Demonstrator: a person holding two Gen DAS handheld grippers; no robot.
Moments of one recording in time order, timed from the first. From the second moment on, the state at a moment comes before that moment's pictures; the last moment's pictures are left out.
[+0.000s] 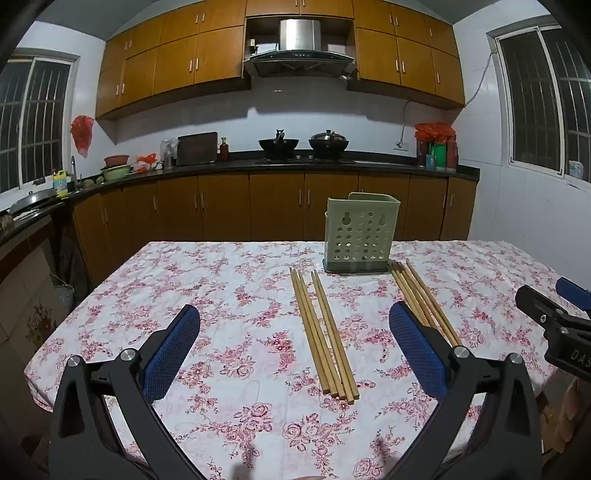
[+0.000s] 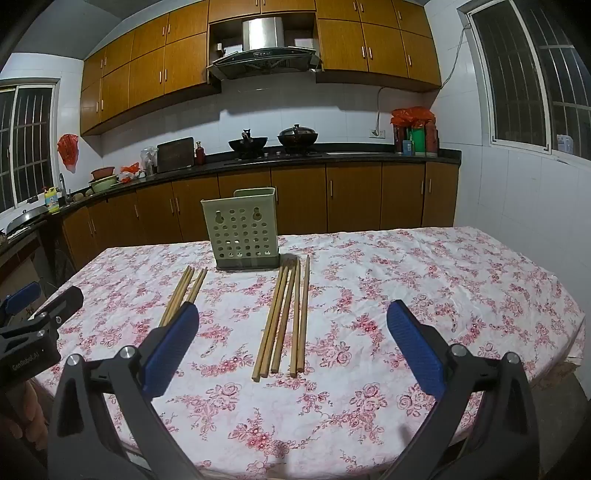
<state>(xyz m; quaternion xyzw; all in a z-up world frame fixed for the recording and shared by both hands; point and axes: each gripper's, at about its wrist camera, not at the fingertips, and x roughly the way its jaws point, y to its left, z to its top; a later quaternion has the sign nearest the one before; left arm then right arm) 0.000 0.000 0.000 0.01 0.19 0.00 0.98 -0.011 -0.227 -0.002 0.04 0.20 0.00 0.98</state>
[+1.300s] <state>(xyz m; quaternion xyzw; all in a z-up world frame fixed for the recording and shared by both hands) 0.004 -0.003 -0.001 0.01 0.19 0.00 0.98 -0.011 -0.227 -0.001 0.04 0.20 0.00 0.98</state>
